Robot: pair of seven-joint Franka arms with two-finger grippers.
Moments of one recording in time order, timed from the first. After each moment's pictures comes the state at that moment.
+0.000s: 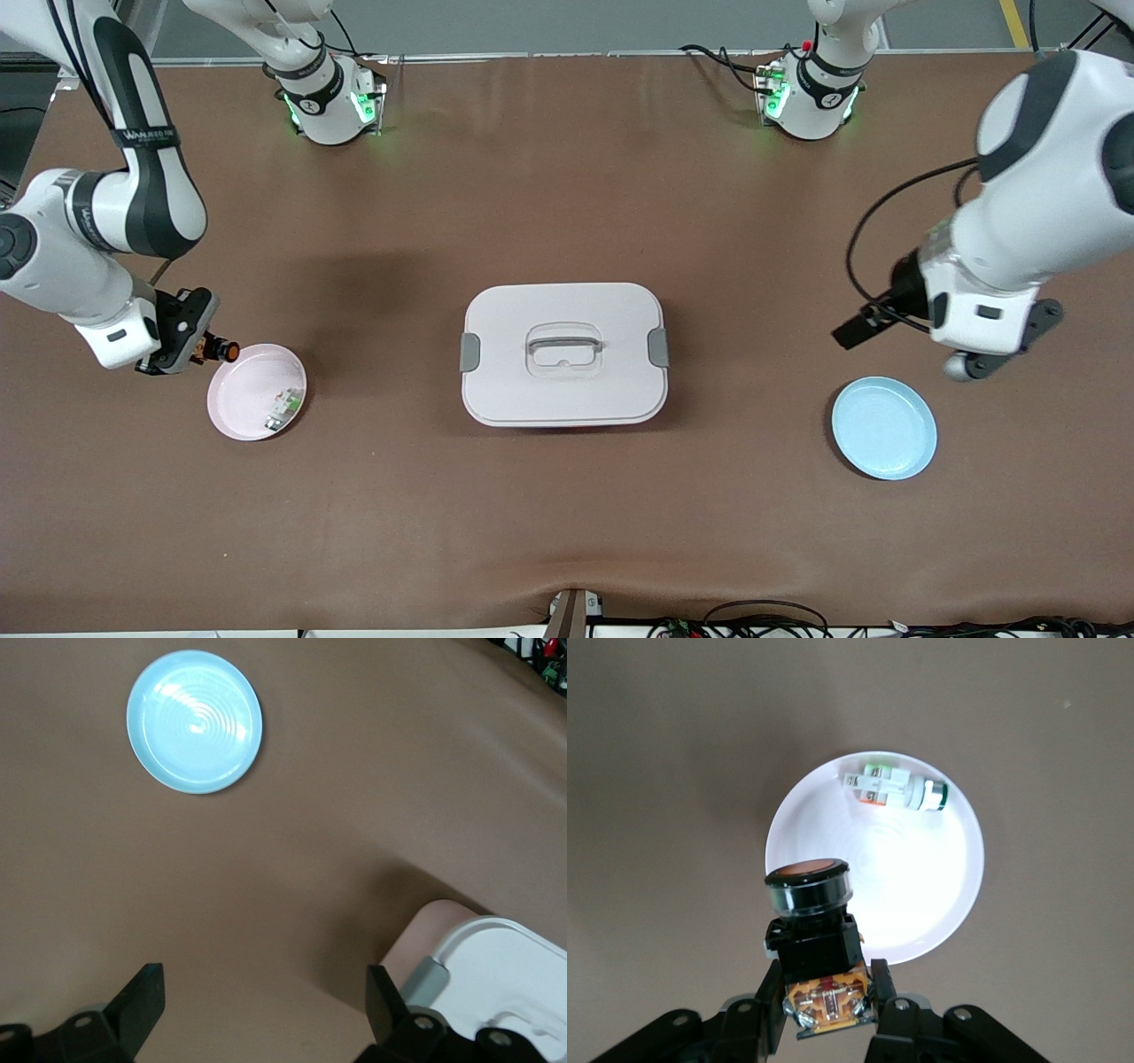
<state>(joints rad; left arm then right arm) 0.42 0.38 -0.79 -1.36 0.21 1.61 -0.88 -0.08 0.25 -0.04 -2.03 -0.05 2.29 -1.36</state>
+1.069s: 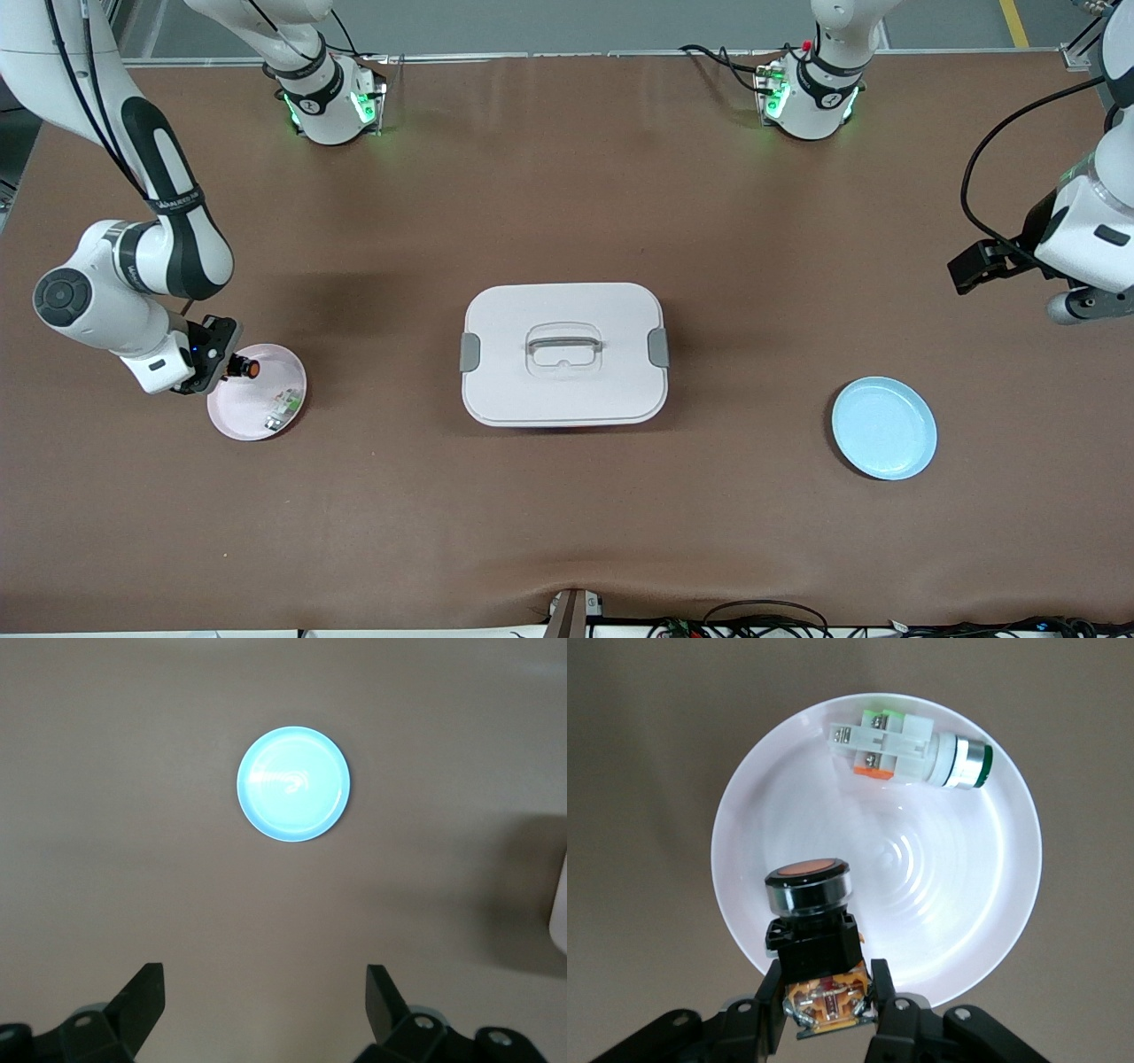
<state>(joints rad) 0.52 0.22 -0.77 -1.36 0.29 1.49 -0.30 -0.11 0.44 -0.03 -2.01 -0.05 2.44 -1.41</state>
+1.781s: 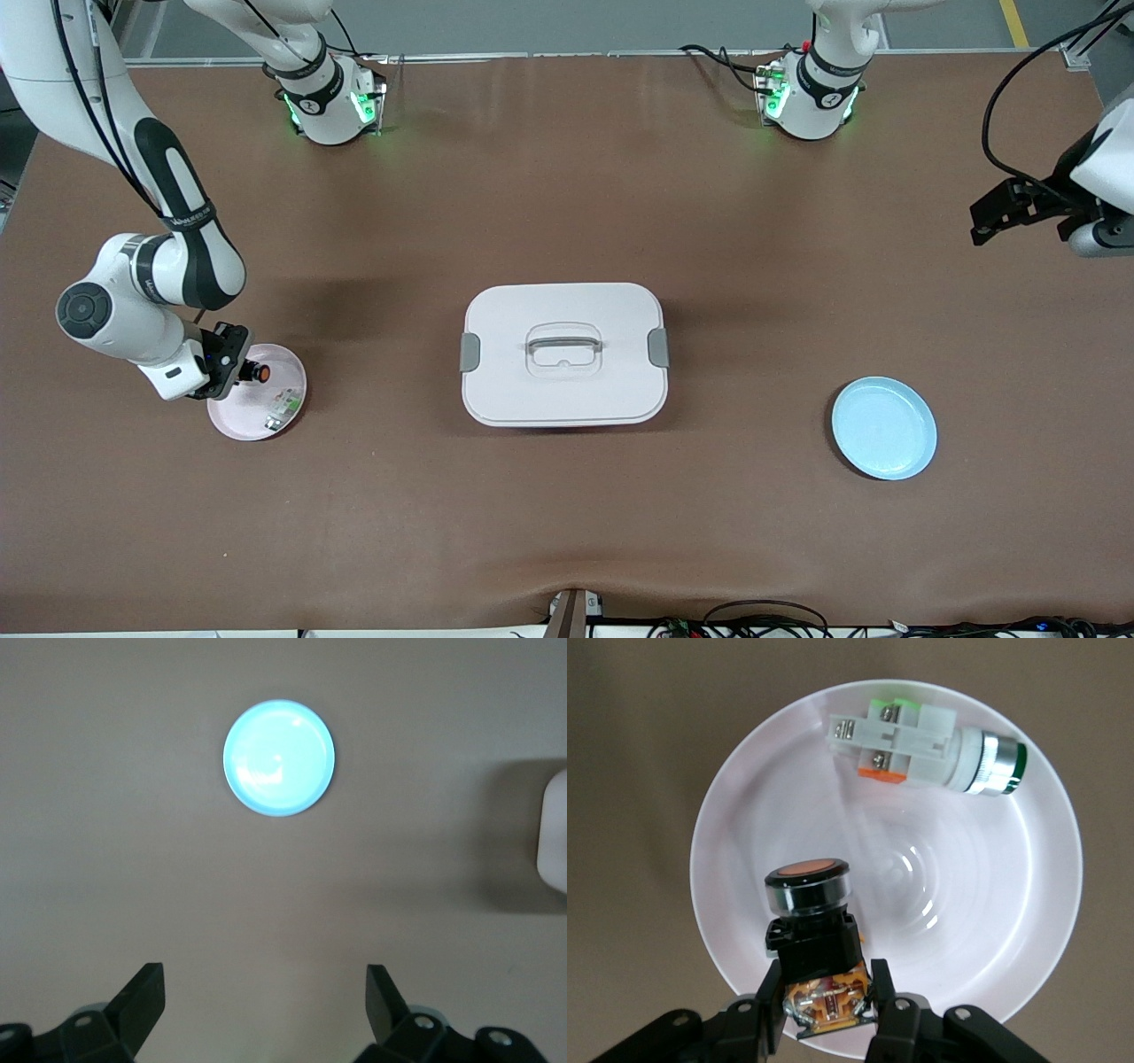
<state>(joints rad) 0.03 -0.02 -0.11 -1.57 0.08 1.54 -0.08 -0.11 0.50 -0.03 -2.00 -0.05 2.46 -1.41</state>
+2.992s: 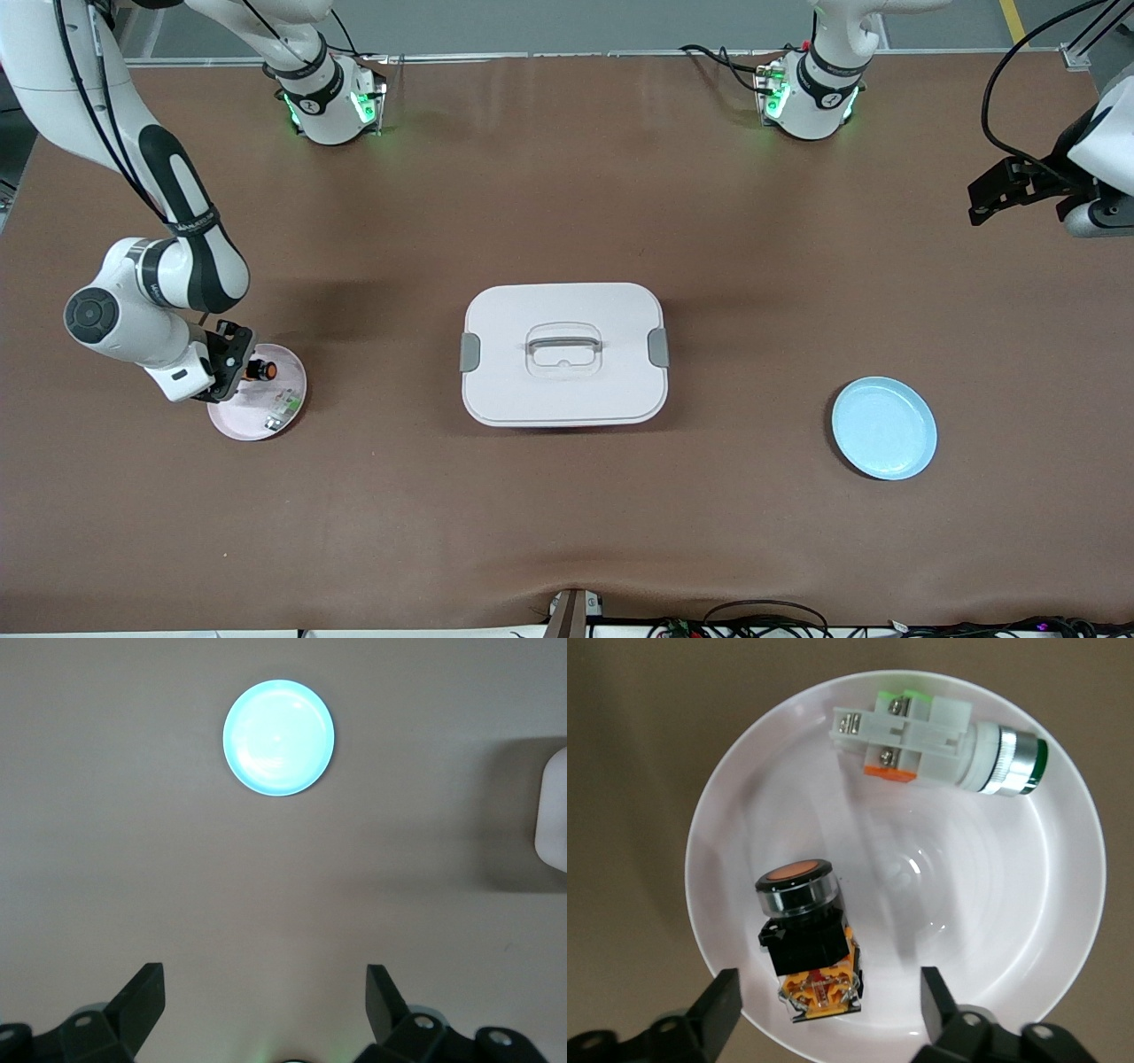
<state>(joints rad) -0.04 -0.02 -0.04 -1.55 0.08 1.48 -0.08 -0.11 0.51 -0.03 -1.99 -0.05 2.47 -1.41</state>
